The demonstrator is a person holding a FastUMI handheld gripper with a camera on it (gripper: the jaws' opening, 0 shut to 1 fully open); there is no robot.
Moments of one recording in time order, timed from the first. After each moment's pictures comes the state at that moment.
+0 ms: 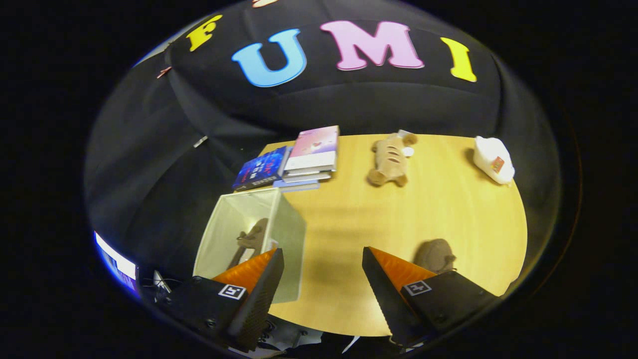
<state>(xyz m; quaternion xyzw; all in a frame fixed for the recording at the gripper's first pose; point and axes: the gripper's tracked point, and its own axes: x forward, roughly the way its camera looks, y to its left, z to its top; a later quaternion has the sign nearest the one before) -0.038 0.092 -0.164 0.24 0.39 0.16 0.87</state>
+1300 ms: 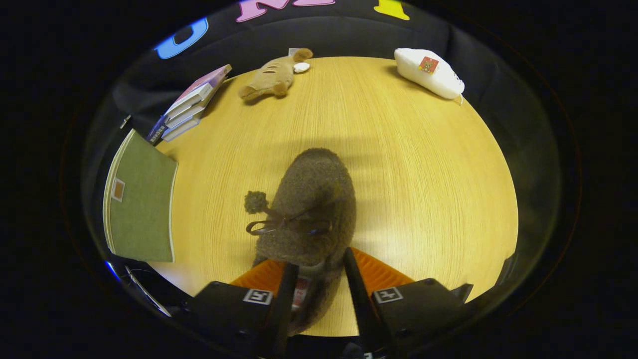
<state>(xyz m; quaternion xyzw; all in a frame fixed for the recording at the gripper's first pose) -0.087 -0.021 -0.405 0.19 0.55 0.06 0.81</state>
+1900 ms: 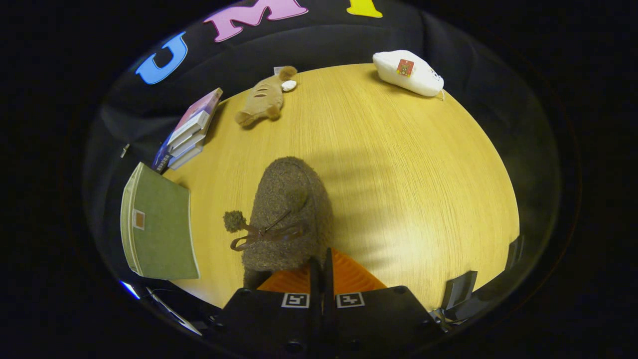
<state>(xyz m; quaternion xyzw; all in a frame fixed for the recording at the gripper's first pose) -0.081 -0.016 -0.346 0.27 0.52 0.05 0.81</state>
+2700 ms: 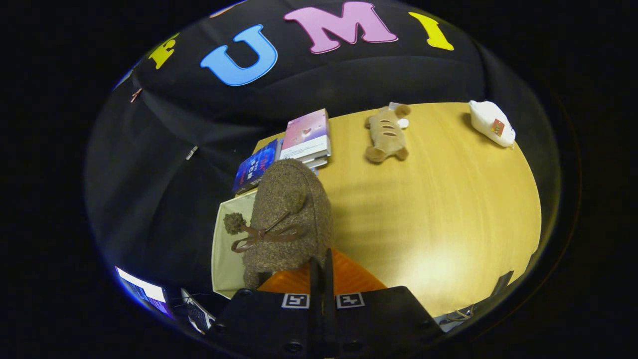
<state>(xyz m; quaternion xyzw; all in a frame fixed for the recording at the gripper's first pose) -0.026 0.165 -0.146 0.31 0.44 0.18 0.82</state>
